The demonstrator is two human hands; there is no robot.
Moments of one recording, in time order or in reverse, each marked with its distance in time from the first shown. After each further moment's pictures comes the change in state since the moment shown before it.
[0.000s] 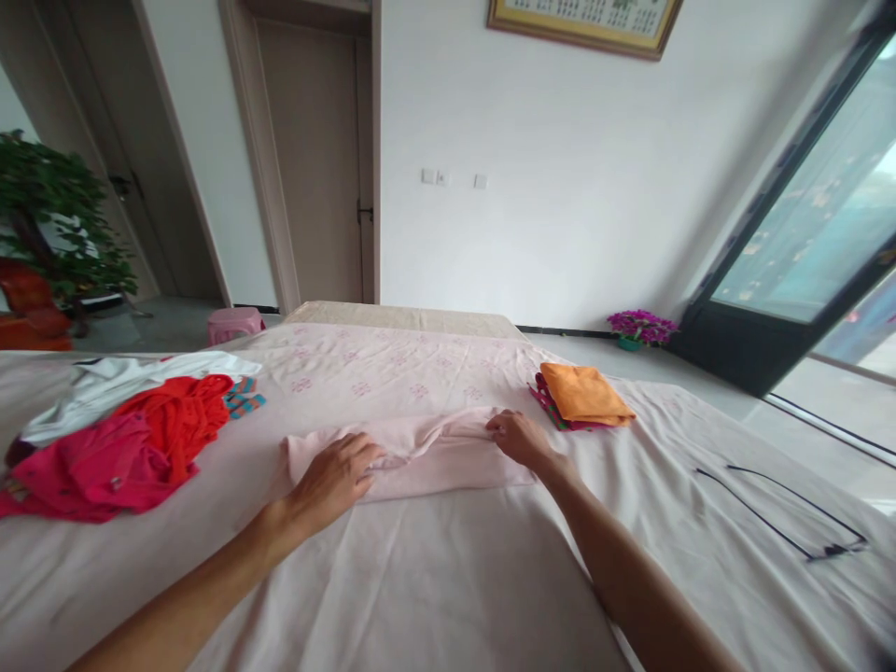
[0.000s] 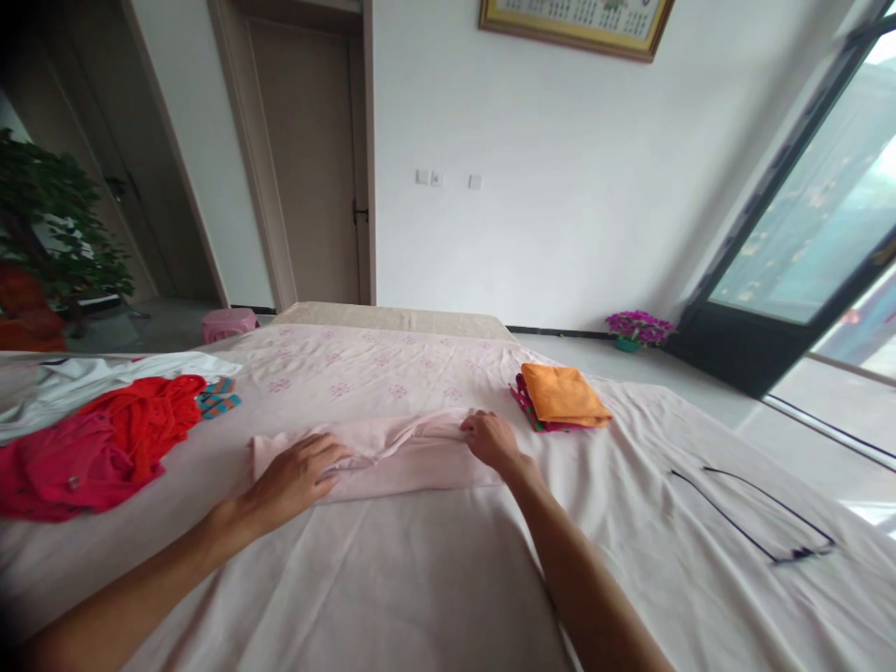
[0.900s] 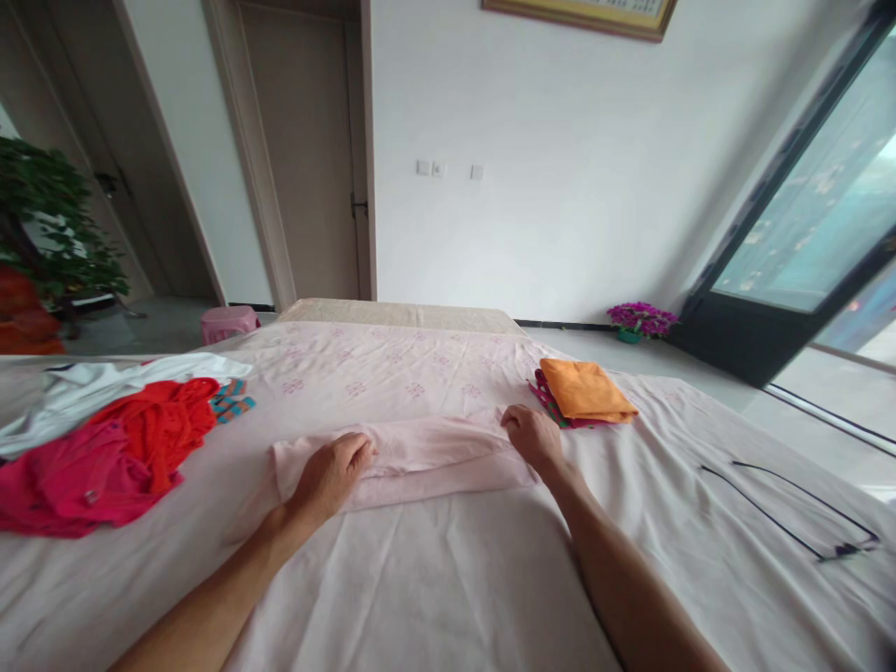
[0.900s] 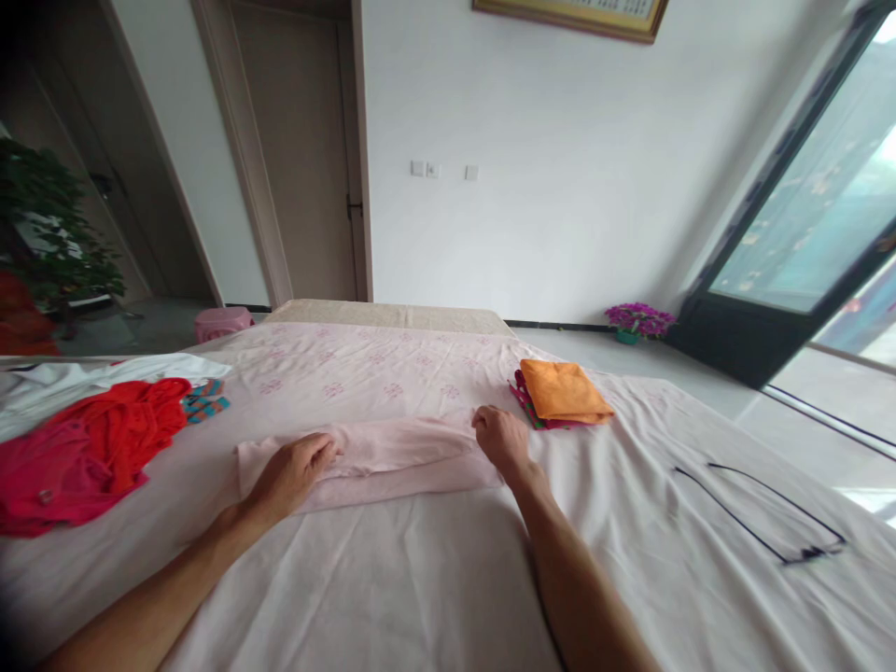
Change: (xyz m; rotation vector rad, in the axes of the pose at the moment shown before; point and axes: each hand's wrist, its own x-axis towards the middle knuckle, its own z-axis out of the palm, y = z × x) left_hand 0.018 -0.007 0.019 -0.189 0.173 -0.227; right_hand -0.009 0.004 -0.004 0.004 0.209 0.145
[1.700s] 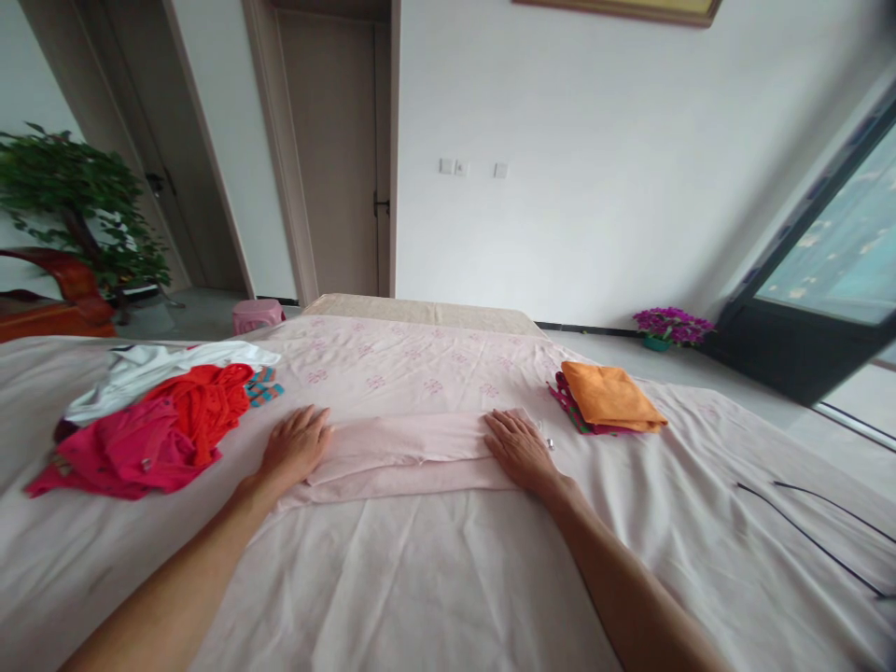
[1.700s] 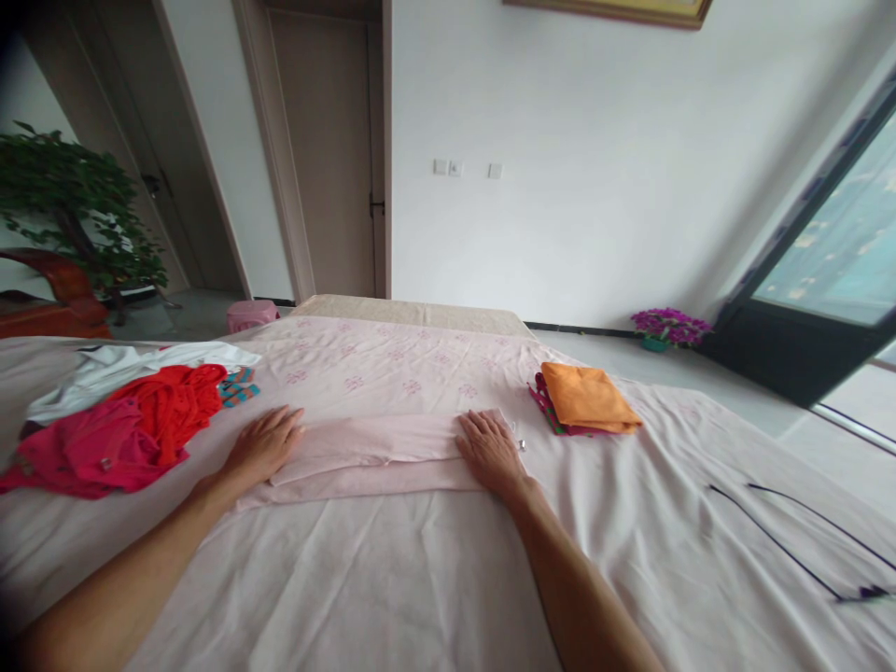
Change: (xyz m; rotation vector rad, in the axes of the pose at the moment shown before) left_hand -0.015 -0.114 -0.026 0.586 0.020 -0.281; right_hand -0.012 -0.012 0.056 -0.086 -0.120 -0.340
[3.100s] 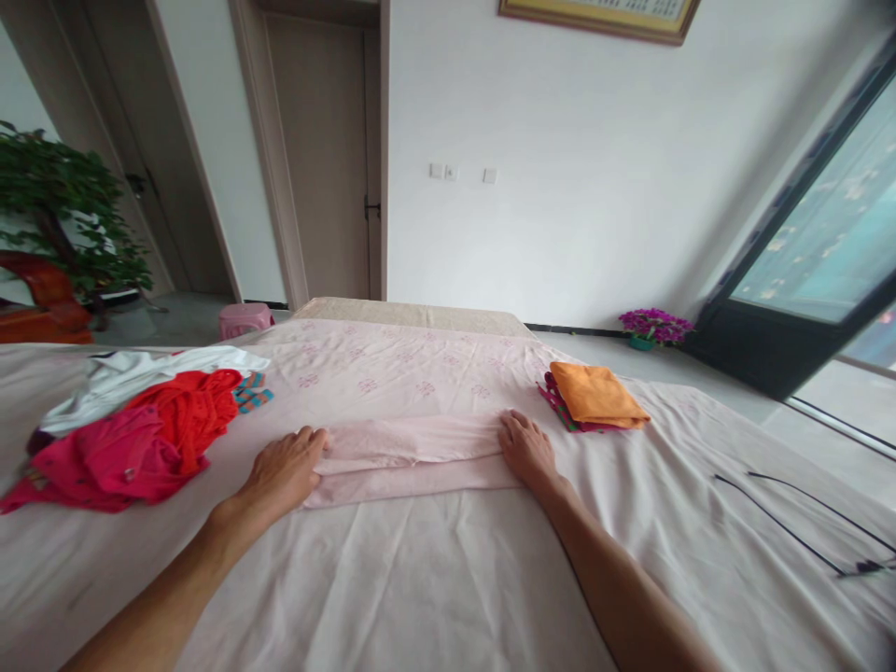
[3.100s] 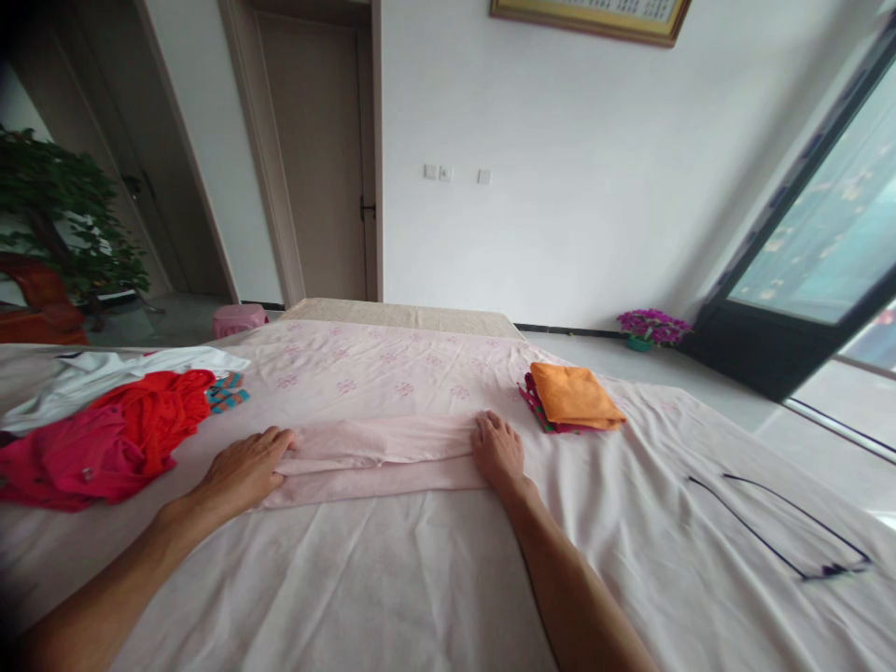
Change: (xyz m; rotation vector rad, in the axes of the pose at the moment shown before) left_hand -0.029 0.035 -0.063 0.085 -0.255 0.169; right_hand -0.006 0.001 -0.020 0.008 -0.003 0.406
